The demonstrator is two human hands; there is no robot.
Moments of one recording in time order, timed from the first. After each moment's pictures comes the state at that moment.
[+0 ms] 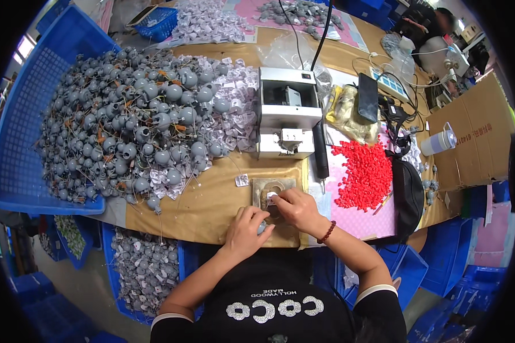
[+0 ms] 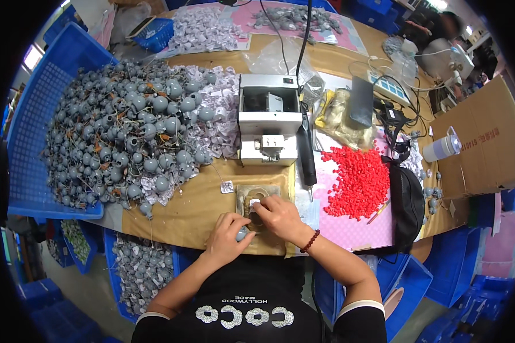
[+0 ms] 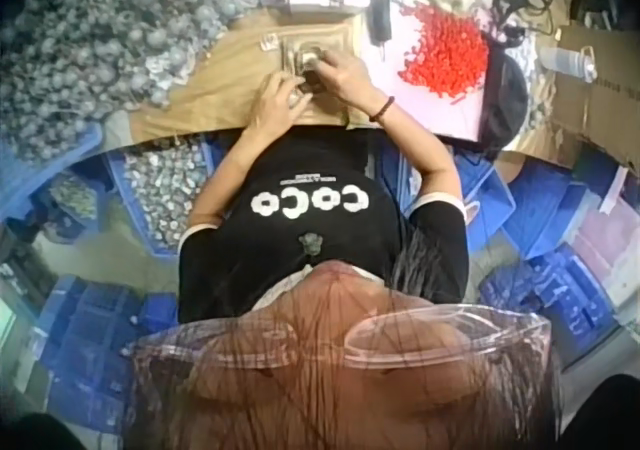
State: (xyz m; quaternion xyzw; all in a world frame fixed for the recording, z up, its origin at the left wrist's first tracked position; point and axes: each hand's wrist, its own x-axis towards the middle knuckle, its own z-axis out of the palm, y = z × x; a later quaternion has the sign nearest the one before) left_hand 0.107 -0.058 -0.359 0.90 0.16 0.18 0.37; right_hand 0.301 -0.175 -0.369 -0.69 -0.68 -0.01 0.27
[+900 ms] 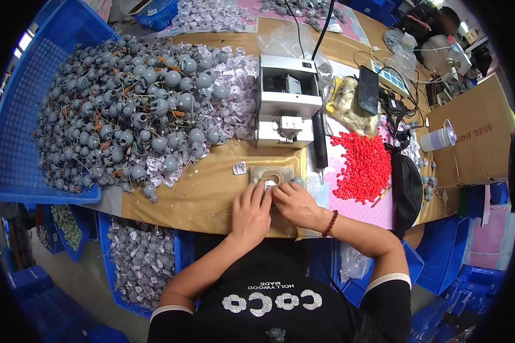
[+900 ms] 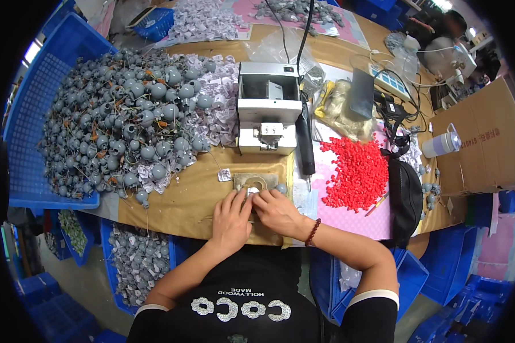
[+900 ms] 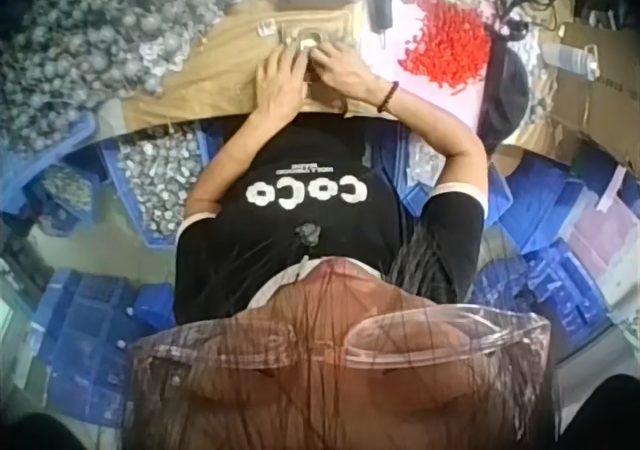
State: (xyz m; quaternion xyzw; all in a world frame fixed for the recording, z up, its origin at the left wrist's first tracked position) left_hand 0.125 -0.076 -0.357 0.96 0.18 0.16 0.16; right_hand 0.306 -0.184 -0.362 -0.60 -0.79 0.01 0.11
